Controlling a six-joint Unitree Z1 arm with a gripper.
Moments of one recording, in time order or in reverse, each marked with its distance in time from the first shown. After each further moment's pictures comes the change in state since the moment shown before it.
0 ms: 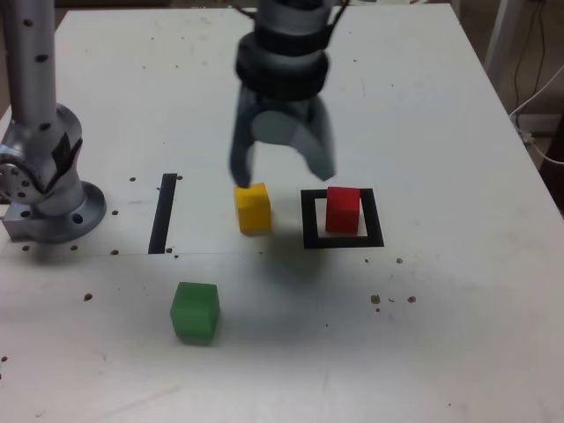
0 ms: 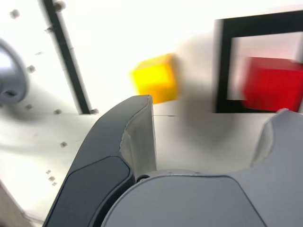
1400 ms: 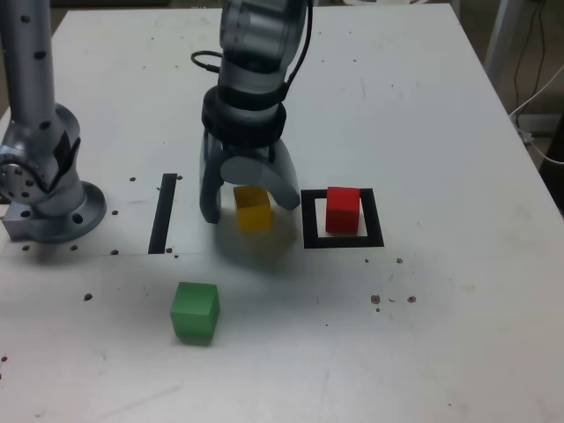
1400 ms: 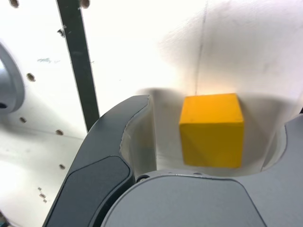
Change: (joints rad) arm 0.061 -0.009 0.332 -0.308 -0.013 -0.041
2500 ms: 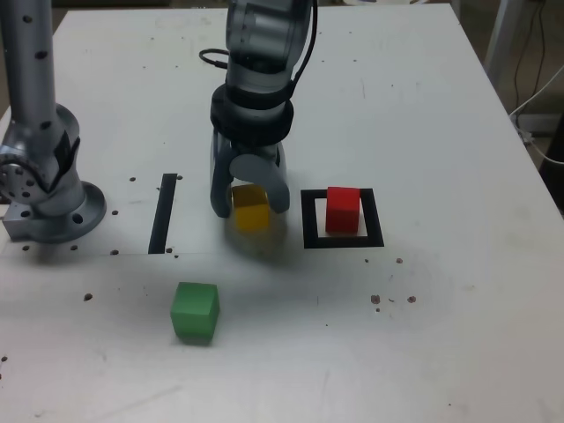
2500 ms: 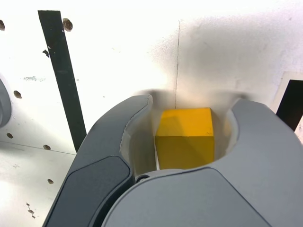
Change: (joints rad) arm 0.013 0.002 -0.010 -0.019 0.038 0.017
